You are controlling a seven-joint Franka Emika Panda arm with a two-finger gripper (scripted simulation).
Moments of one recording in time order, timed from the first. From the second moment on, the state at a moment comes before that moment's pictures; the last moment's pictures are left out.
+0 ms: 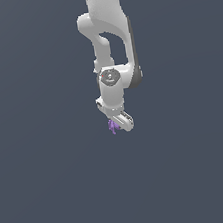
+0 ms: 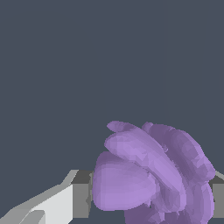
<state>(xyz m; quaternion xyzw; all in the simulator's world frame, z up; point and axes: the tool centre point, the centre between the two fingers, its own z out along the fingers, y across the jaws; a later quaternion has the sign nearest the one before) -0.061 0.013 0.053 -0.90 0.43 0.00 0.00</state>
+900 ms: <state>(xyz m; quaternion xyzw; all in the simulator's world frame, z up) -0.041 0.061 0.169 -0.90 0.43 0.00 0.00</state>
